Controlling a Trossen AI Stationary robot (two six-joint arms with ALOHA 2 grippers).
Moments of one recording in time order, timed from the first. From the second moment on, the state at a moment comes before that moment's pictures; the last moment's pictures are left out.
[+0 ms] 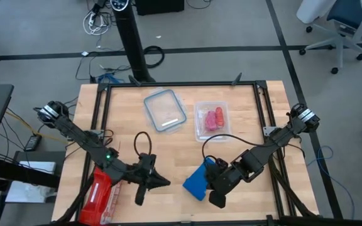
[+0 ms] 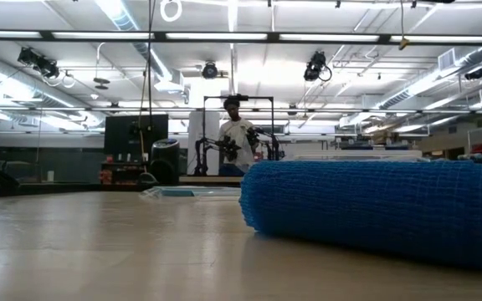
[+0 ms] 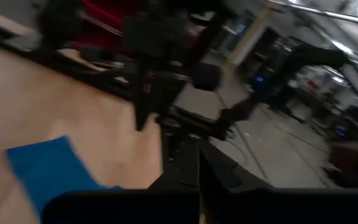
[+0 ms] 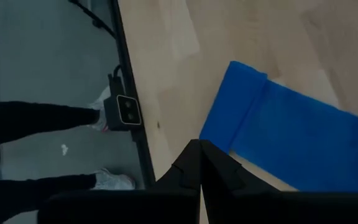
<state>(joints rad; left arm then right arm) -0.66 1.38 0.86 0.42 -0.45 -0.62 0.61 1.65 1.40 -0.68 0.14 0.92</state>
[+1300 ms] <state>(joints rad) -0.60 1.38 0.86 0.20 -0.50 -0.90 0.49 2.00 1.40 -0.37 -0.09 0.75</state>
